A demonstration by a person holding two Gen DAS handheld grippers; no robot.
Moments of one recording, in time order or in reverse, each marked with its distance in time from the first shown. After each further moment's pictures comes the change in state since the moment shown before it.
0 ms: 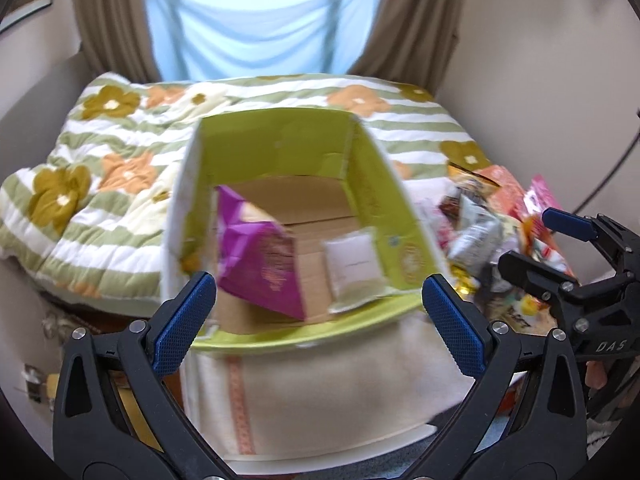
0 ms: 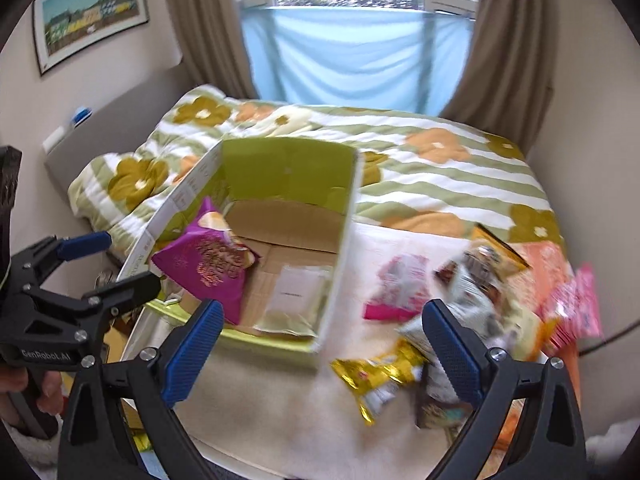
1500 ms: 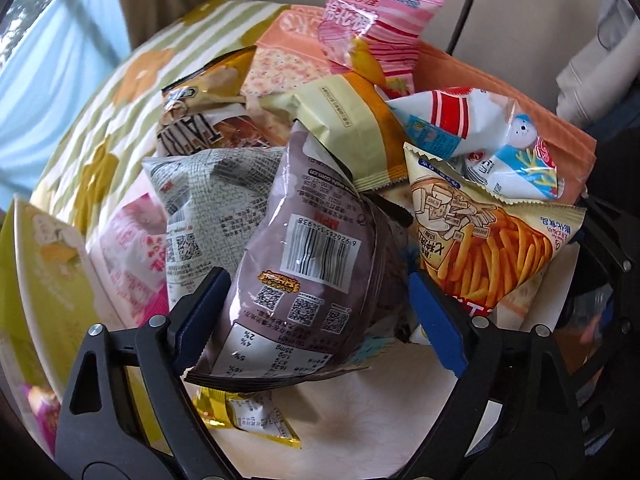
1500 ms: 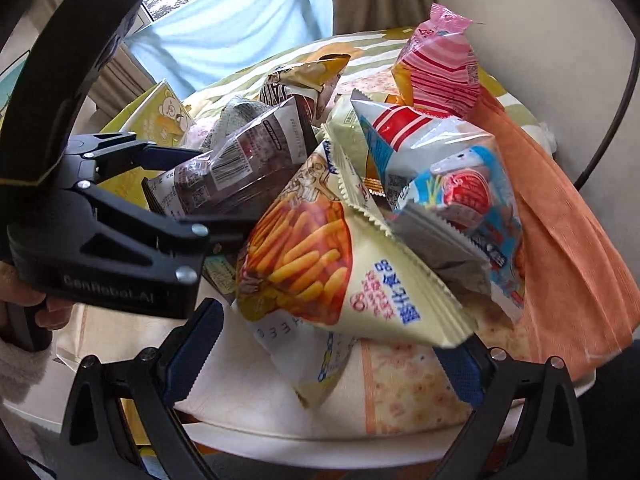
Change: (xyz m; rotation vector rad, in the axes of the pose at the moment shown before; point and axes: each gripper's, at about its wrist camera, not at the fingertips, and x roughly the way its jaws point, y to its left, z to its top) left arm 0.197 -0.301 -0.033 0.718 0.325 -0.187; right arm 0.028 -0.200 -0.180 0.377 0.107 0.013
